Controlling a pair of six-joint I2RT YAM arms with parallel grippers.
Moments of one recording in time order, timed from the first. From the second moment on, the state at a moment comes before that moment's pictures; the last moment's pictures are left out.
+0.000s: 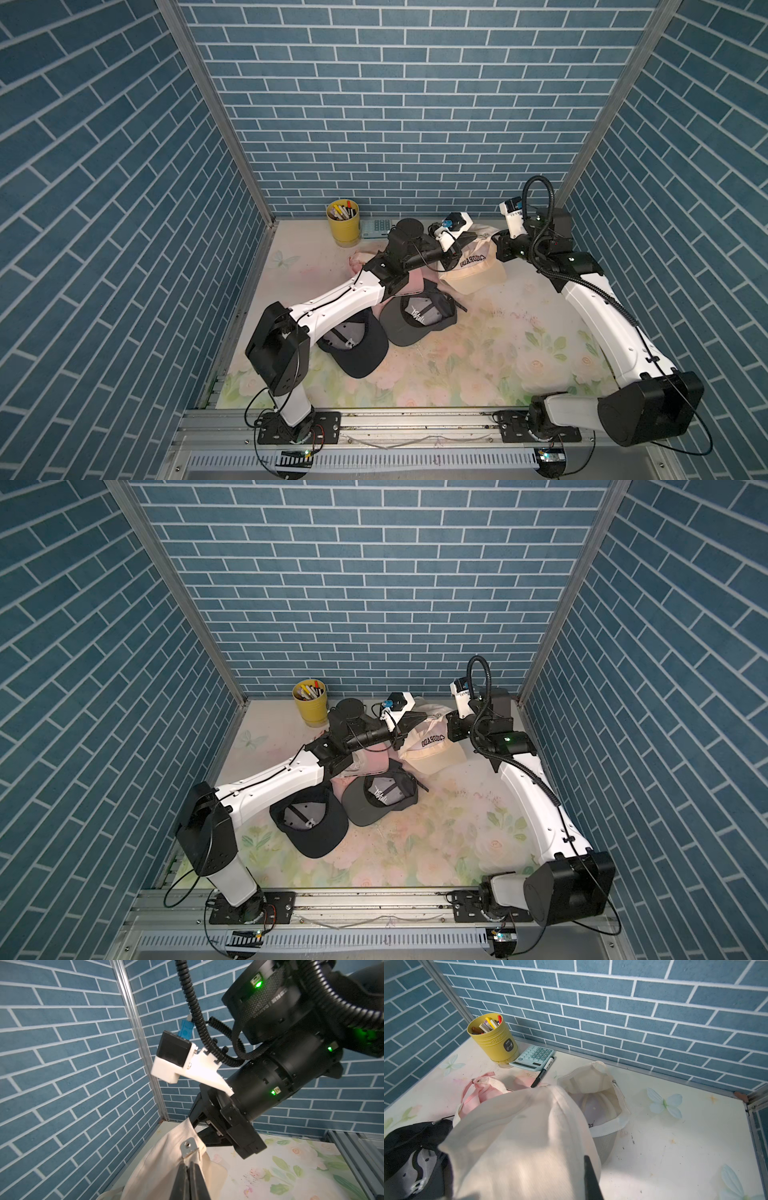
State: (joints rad) left arm -0.78 1.71 1.42 0.33 0.36 0.17; right arm 0.22 1.32 1.32 -0.52 -0.26 -0.04
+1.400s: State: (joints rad) left arm -0.93 1.85 1.42 0.41 -0.08 0.22; right arm 0.28 1.39 1.53 -0.71 -0.16 0.26
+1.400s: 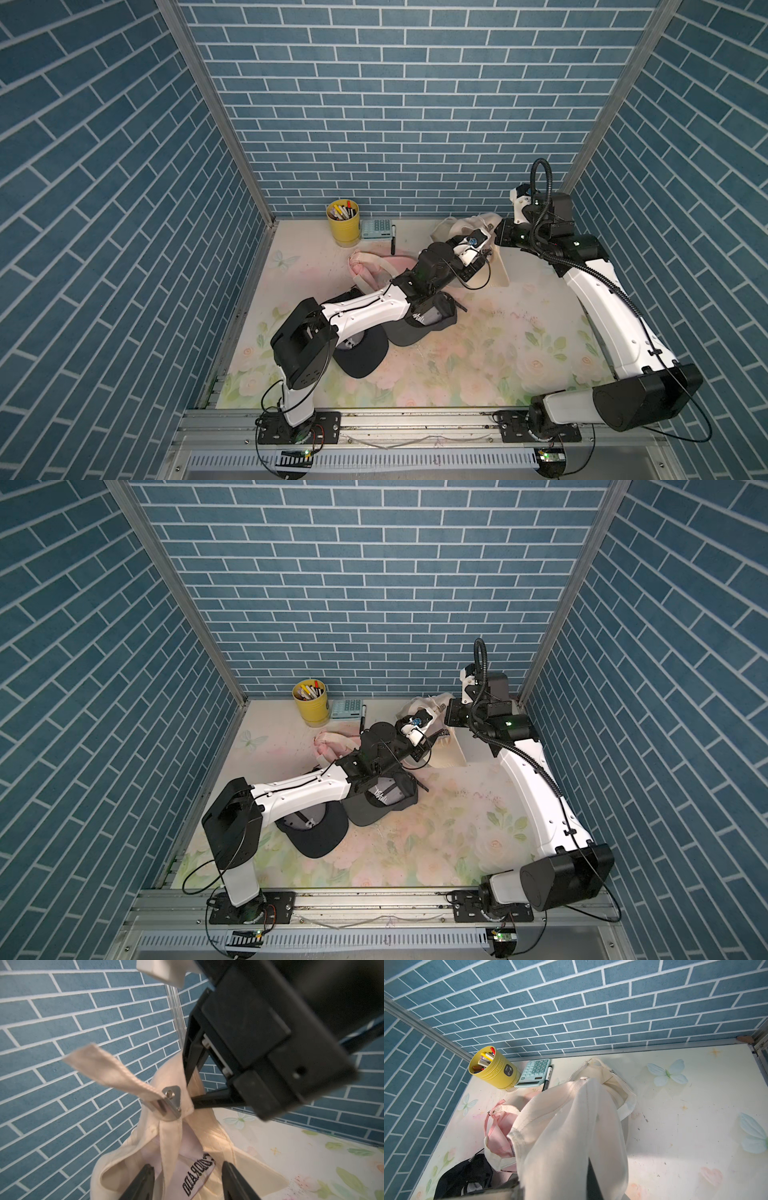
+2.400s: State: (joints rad) left arm -0.90 1.81 1.50 0.35 0.00 0.21; right arm 0.29 1.26 1.35 -0.61 -0.25 -0.03
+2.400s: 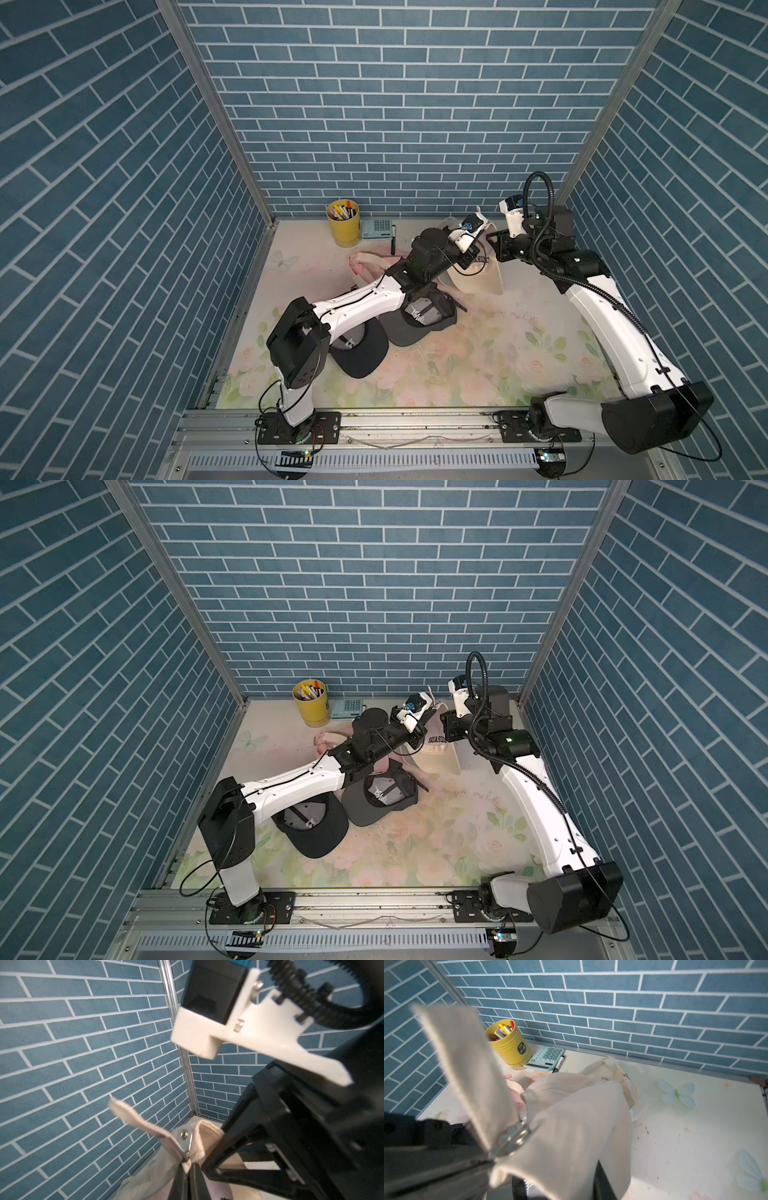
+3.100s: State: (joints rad) left arm -0.91 1.78 1.50 0.25 -0.03 0.30; right arm 0.29 1.12 1.17 -0.34 -0.32 -0.49
